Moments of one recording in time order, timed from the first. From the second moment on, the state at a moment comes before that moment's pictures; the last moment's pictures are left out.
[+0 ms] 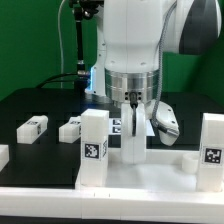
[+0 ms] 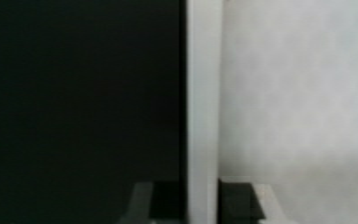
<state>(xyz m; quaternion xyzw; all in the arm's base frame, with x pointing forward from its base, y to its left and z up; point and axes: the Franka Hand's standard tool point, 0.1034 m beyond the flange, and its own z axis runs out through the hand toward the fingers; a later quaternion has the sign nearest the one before) 0.534 0.002 0.013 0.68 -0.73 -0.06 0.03</state>
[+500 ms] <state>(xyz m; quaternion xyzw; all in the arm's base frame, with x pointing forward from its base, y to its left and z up) 0.519 -0.015 0.020 0.71 -0.71 -0.06 0.02</state>
